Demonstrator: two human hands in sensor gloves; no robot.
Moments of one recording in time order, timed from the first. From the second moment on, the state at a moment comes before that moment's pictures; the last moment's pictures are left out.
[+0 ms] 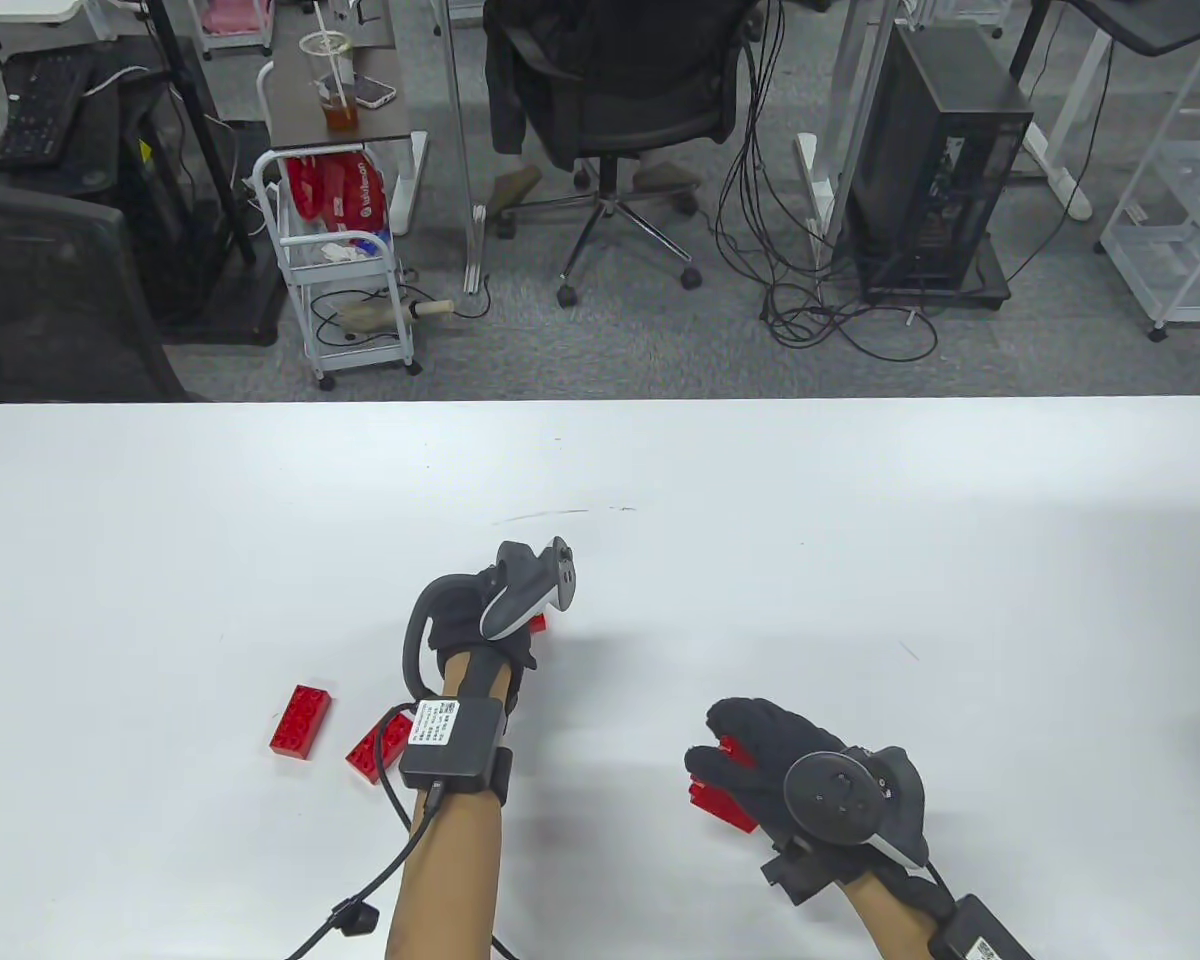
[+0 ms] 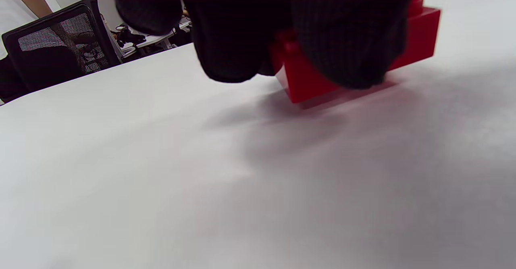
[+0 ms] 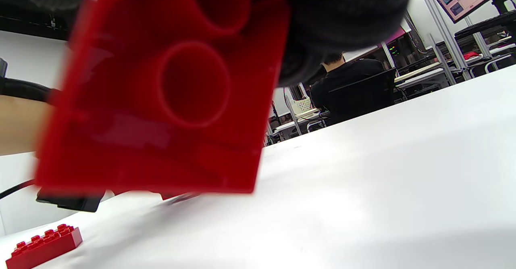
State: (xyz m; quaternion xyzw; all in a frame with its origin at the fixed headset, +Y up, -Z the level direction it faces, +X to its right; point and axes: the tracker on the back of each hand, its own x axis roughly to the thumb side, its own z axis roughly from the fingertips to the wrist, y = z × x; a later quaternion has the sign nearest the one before) left_hand -0.114 -0.735 -0.443 -0.14 0.06 -0.13 0.98; right_hand 0.162 -0.720 -0.271 0.19 -0.14 0.94 0.24
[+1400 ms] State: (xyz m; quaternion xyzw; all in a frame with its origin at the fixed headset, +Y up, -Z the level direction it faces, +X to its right) left_hand -0.047 -0.693 -0.271 -0.01 -0.25 0.14 0.96; right_hand 0.171 -0.721 -0.269 0.19 -0.16 0.92 0.30
